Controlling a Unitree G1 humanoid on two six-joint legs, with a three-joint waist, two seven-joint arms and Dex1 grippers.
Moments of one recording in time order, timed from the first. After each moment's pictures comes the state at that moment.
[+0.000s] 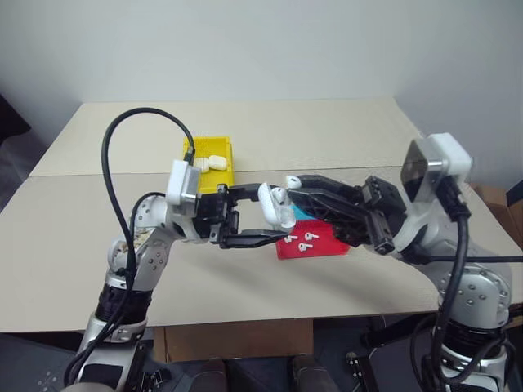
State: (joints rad) left arm -0.58 0.43 -0.03 -0.18 -0.71 0.23 -1.29; right arm -0.46 -0.45 -0.17 -0.61 1.15 0.74 0.72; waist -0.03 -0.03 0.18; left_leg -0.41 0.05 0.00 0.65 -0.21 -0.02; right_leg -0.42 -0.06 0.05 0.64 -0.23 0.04
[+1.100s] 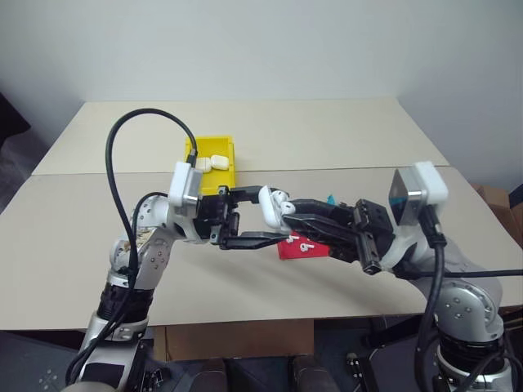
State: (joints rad) left arm -0.58 0.42 -0.03 -0.16 -0.69 0.22 -1.32; right arm -0.37 -0.49 -0.09 -0.61 1.04 0.60 0.81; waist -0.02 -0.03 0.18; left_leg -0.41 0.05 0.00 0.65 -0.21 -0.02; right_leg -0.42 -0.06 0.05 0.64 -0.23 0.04
